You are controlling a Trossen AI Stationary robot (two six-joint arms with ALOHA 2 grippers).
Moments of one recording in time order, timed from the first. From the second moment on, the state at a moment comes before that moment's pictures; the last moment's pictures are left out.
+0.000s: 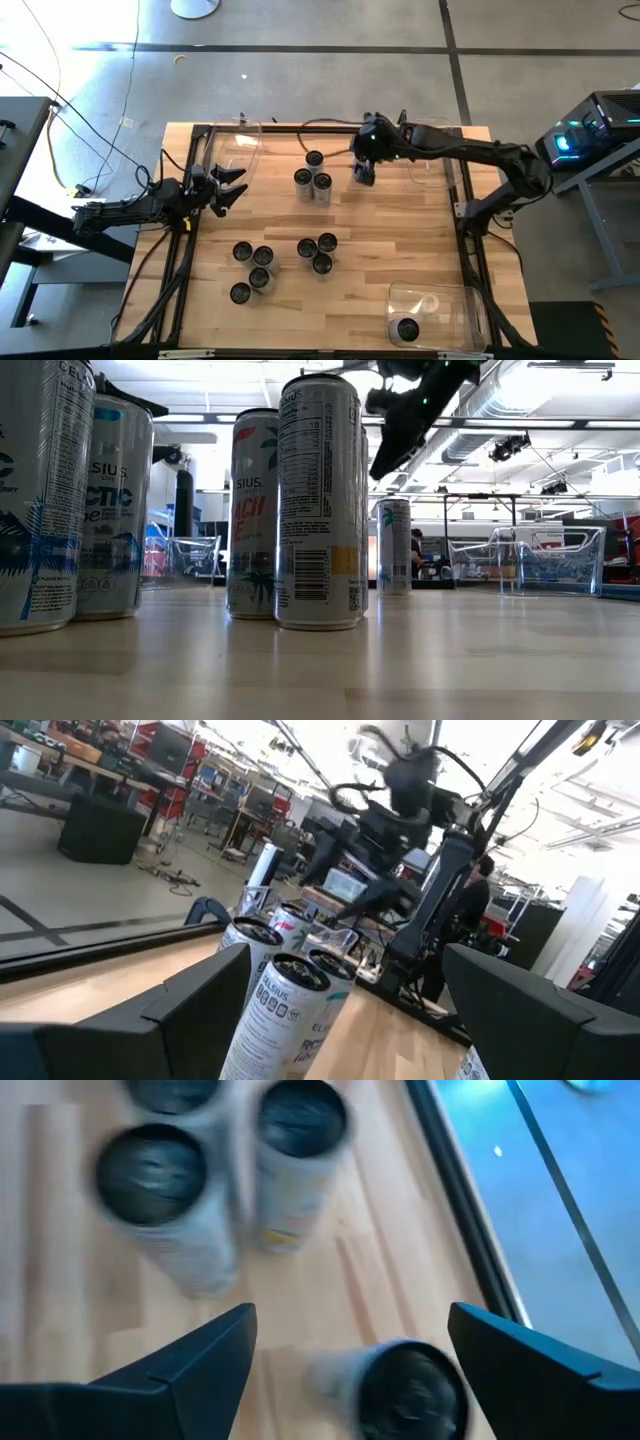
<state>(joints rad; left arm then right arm) 0.10 0.01 0.01 0.18 -0.27 -0.39 -0.36 1.52 1.29 -0.63 0.07 -0.22</state>
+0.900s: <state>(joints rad) 0.10 0.01 0.01 0.18 -0.26 -0.36 -0.50 1.62 1.29 -0.72 -0.03 -0.19</state>
